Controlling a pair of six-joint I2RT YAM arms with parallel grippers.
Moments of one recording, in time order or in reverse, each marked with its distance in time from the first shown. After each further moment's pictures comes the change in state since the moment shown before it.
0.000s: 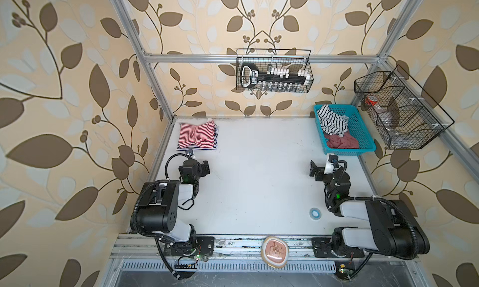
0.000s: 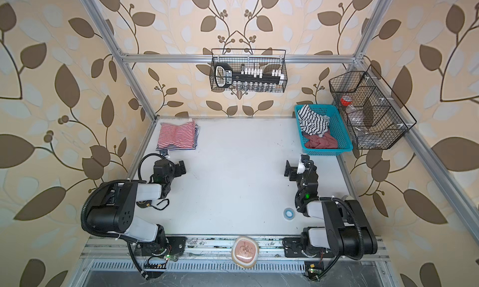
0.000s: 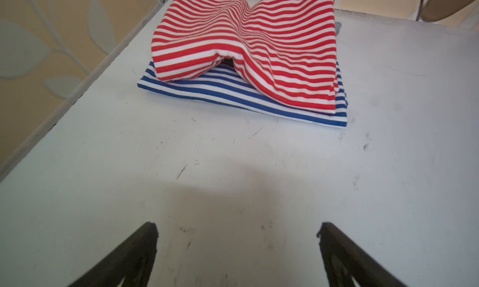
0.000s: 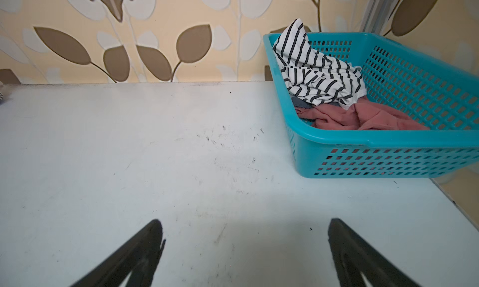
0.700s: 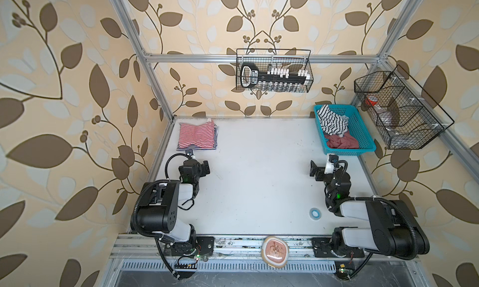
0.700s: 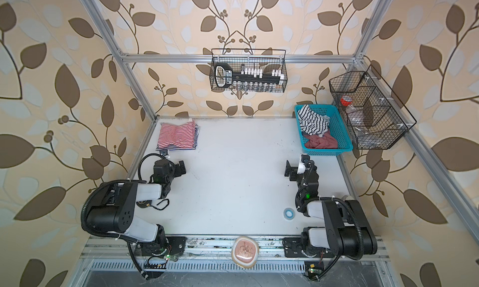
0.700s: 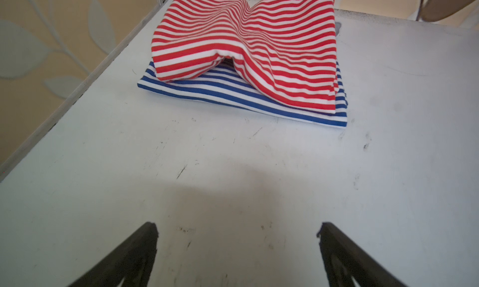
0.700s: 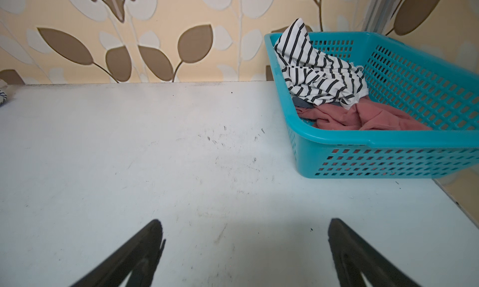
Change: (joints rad) left arm 0.000 0.000 0.000 0.000 0.000 0.000; right arm -0.011 0.000 0.000 -0.001 -0.021 0.000
